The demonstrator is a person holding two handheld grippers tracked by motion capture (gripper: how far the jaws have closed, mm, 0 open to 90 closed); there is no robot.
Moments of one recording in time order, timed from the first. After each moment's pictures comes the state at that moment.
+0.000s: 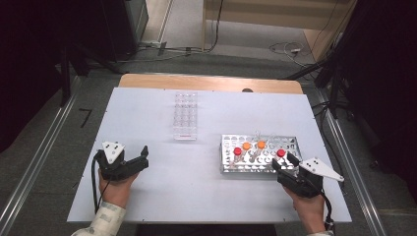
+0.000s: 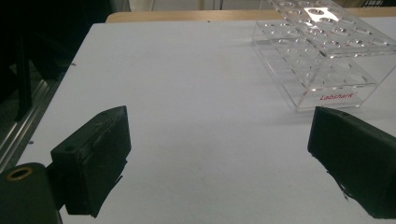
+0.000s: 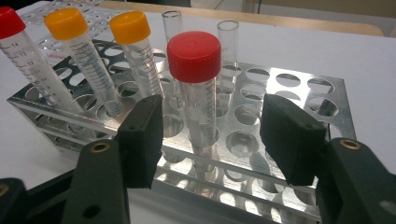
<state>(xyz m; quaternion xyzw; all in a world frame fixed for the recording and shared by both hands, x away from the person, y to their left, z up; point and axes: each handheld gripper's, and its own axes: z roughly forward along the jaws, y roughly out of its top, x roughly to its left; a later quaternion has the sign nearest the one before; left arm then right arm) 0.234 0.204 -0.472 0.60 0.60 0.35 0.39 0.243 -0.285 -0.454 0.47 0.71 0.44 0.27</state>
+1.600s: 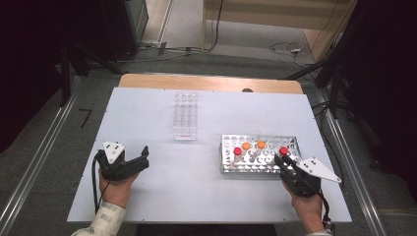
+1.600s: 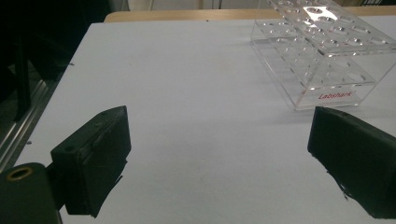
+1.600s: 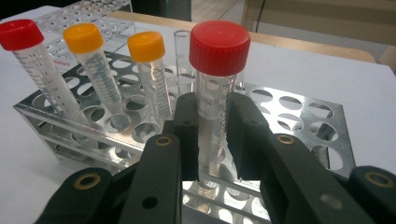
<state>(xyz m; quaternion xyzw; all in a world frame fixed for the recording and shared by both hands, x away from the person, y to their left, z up) 0.234 0.204 -0.472 0.60 0.60 0.35 0.39 0.241 -0.278 -0.448 0.44 0.71 0.45 0.30</state>
